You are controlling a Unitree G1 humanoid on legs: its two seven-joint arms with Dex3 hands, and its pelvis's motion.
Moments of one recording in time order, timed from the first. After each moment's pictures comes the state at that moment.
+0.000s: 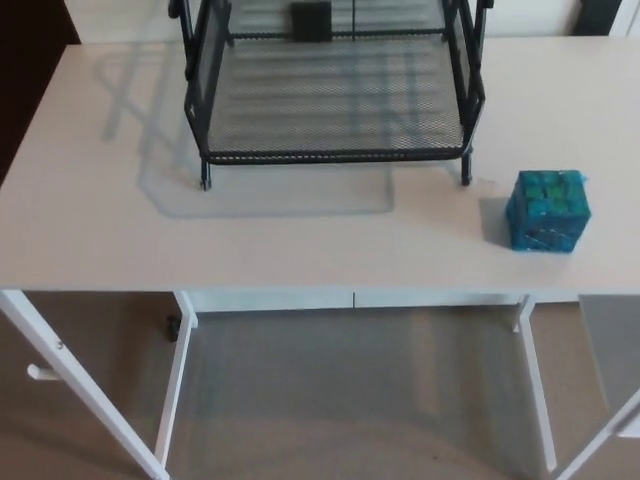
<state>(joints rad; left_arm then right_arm) -0.02 0.74 0.03 1.29 0.11 0.02 -0.27 0.18 -0.91 0.18 0.93 -0.36 -0.04 0.12</state>
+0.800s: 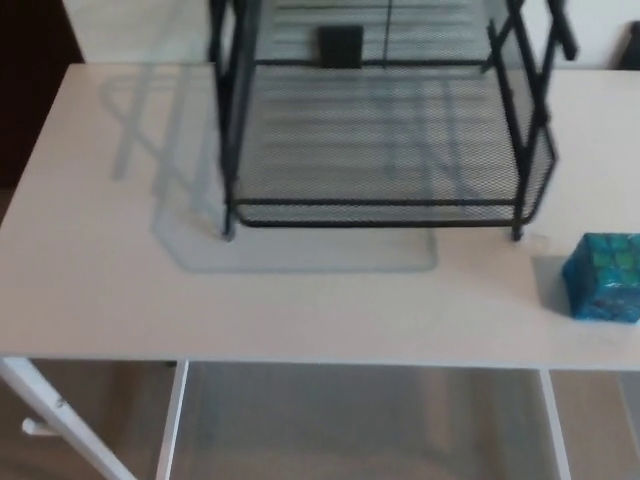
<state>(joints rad) -0.01 0.75 0.03 1.28 0.11 0.02 -0.27 0.17 -0.90 0.19 0.93 -0.36 -0.04 0.12</state>
